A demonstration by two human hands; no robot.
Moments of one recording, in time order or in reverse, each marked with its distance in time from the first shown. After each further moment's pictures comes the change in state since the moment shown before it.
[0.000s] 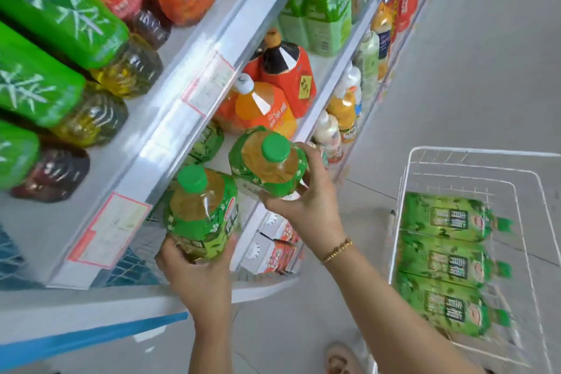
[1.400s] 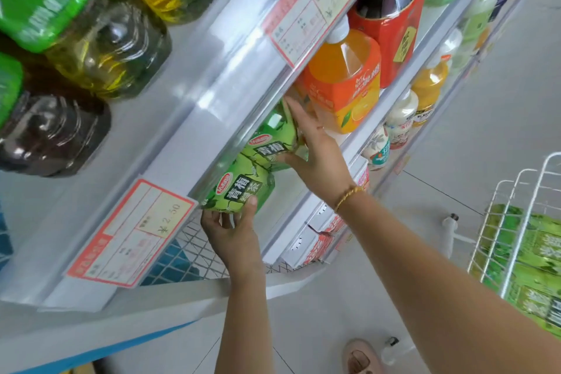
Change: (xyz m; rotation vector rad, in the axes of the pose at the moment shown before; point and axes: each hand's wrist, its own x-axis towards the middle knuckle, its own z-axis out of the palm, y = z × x) left_hand 0.057 -0.060 0.046 -0.428 0.130 -0.460; right_hand 0.084 0.082 0.088 -0.384 -0.395 -0.123
